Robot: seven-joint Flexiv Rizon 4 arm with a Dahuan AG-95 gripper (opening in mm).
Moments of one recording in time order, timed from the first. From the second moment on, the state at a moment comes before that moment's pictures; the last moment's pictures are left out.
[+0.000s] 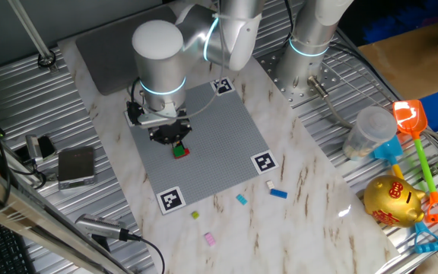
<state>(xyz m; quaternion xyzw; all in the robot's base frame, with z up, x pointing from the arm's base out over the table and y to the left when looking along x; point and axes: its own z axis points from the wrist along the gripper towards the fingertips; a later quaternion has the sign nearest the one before) 0.524 0.083 0.051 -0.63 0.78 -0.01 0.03</state>
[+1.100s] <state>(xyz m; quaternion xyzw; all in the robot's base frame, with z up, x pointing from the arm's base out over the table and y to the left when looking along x) 0.524 0.088 0.043 -0.64 0.77 -0.01 0.02</state>
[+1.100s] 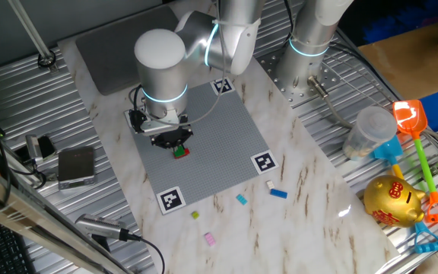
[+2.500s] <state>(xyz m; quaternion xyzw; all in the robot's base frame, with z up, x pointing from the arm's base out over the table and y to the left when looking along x) 0.515 0.091 0.029 -0.64 0.77 -0.01 0.02</state>
